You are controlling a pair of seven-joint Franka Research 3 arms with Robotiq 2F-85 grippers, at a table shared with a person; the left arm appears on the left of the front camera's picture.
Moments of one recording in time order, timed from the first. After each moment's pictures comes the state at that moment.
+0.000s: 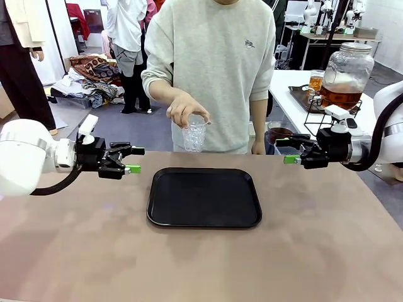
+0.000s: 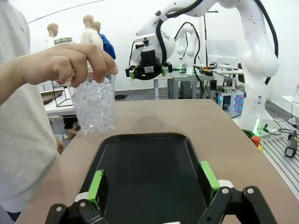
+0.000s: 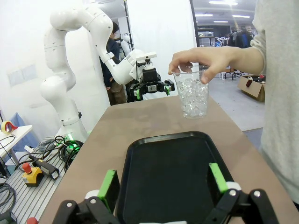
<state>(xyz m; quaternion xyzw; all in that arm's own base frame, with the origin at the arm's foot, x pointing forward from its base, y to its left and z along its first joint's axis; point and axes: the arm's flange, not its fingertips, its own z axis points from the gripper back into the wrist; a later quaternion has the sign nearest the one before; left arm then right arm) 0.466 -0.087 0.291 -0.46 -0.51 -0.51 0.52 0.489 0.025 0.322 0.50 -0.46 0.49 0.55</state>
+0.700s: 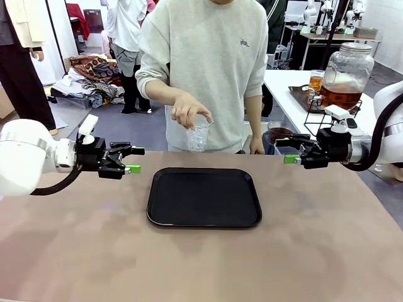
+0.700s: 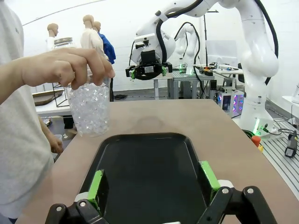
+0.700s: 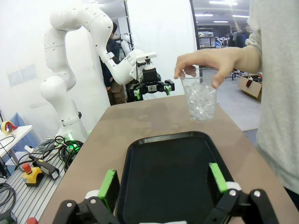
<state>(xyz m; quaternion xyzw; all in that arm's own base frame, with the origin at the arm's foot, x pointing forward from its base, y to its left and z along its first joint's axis) 0.467 -0.087 0.291 -0.46 -0.51 -0.51 0.52 0.489 0.025 0.322 0.50 -0.46 0.49 0.55</state>
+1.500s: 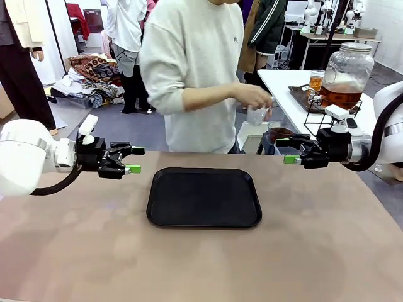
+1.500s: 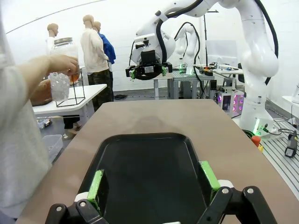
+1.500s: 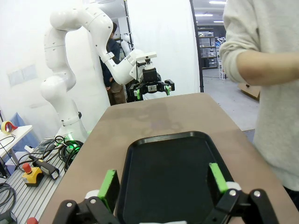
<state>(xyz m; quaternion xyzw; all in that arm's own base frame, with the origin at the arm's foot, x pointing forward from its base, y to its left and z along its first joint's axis) 0.467 -0.087 0.291 -0.46 -0.51 -0.51 0.52 0.489 0.025 0.322 0.50 -0.46 0.49 0.55</state>
